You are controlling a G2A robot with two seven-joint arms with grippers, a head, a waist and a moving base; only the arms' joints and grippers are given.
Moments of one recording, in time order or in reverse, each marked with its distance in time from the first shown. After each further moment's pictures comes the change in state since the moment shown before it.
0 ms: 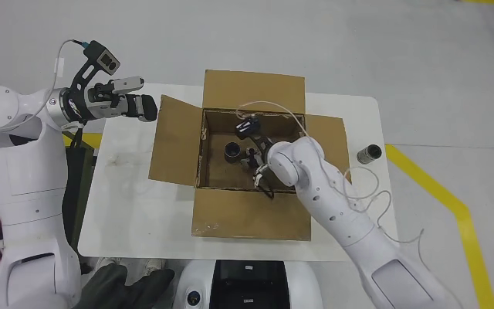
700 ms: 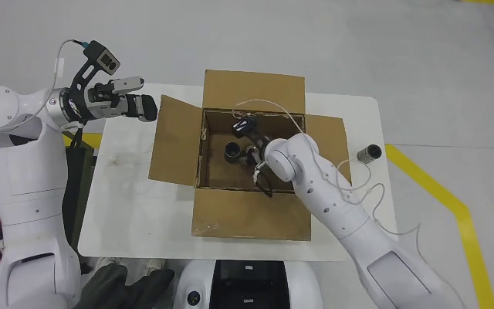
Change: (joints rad) left arm 0.000 0.000 0.000 0.000 0.000 0.000 0.000; right arm 0.057 -0.026 -0.028 0.128 0.012 -0.050 -0.075
